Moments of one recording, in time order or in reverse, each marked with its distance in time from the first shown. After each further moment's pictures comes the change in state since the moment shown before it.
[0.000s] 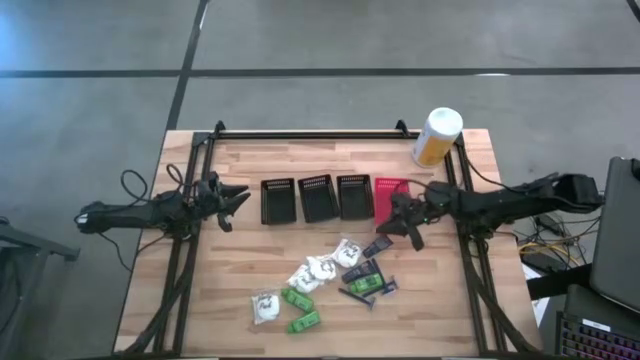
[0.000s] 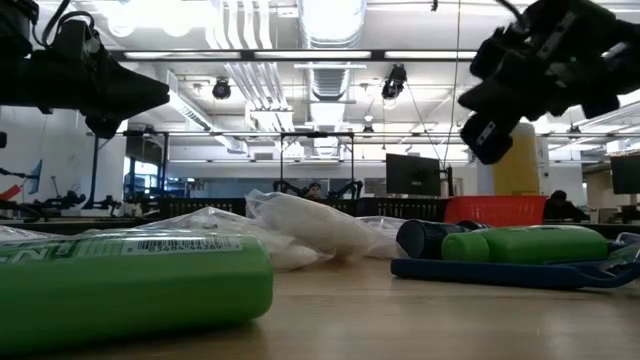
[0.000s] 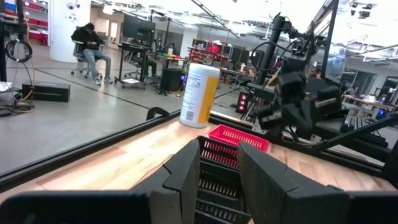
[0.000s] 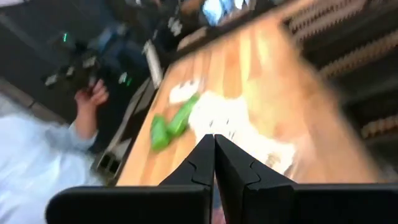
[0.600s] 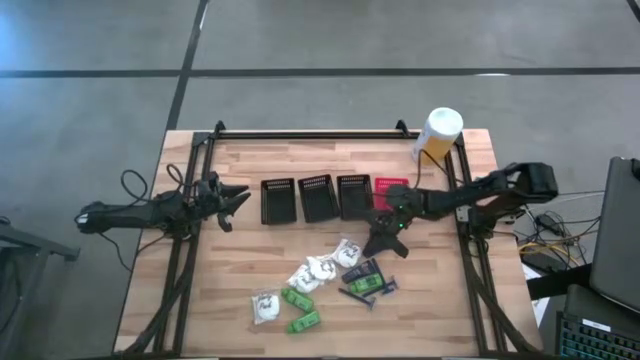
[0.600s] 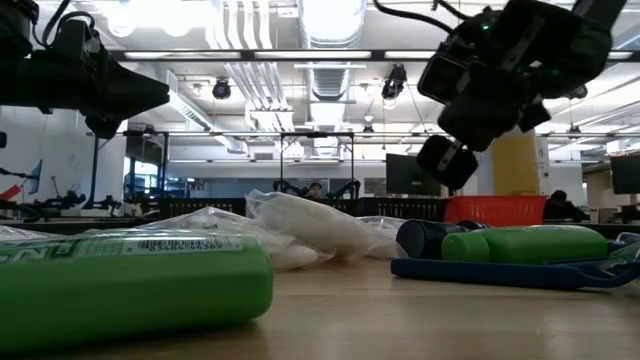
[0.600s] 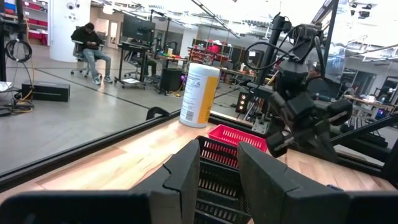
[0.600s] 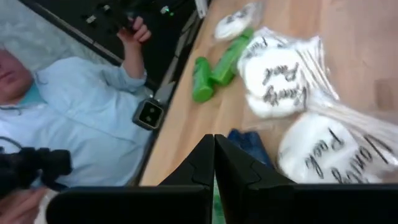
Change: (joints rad) left arm 0.000 0.000 0.000 -0.002 0.001 0.000; right arm 0.005 0.439 0.261 -0.009 -0.333 -0.021
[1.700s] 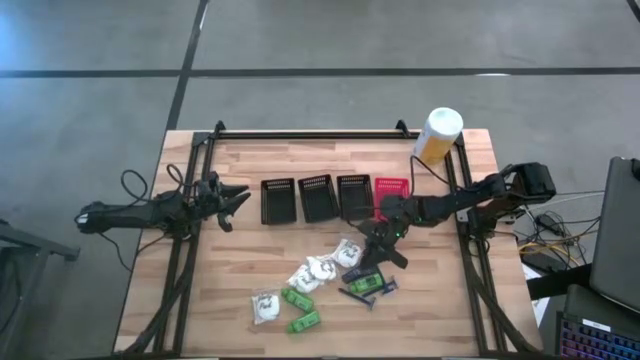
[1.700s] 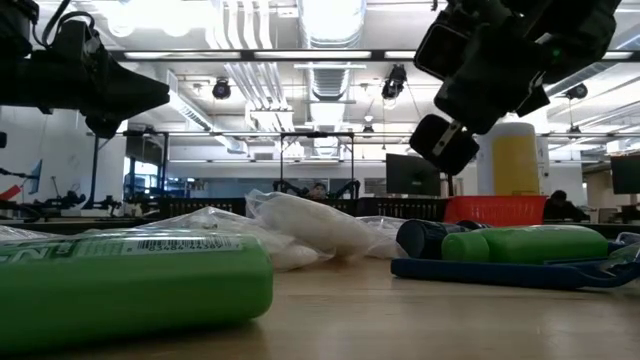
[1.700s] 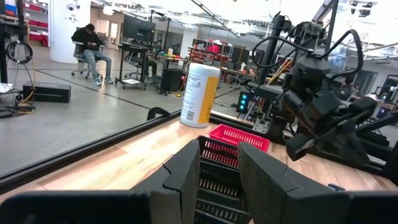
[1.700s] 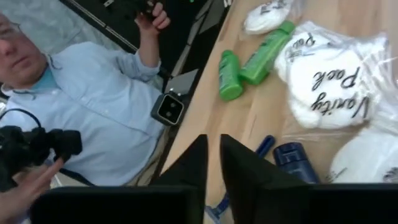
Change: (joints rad) left arm 0.000 0.000 0.000 -0.001 -0.001 0.008; right arm 0.125 0.014 0.068 -0.041 0.043 0.019
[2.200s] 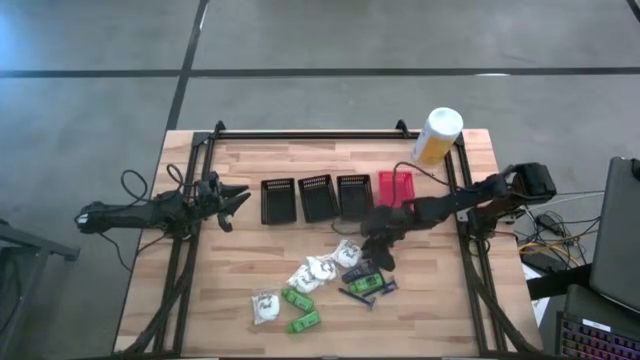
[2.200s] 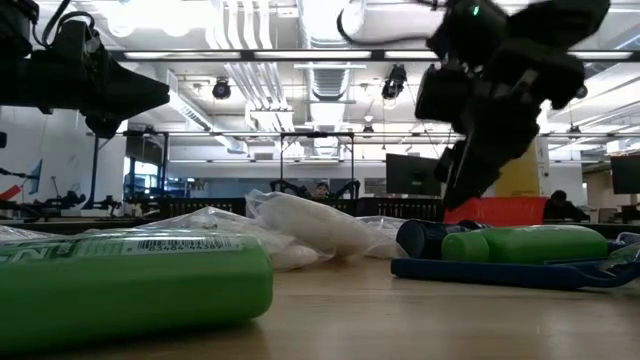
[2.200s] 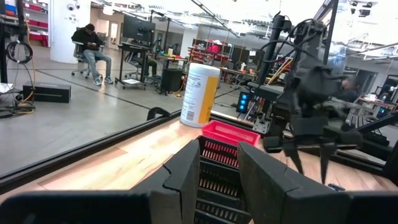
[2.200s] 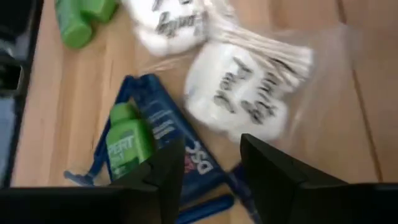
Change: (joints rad) left arm 0.000 0.000 0.000 0.000 0.000 0.000; right arm 0.065 -0.002 0.122 -0.567 0.475 -0.157
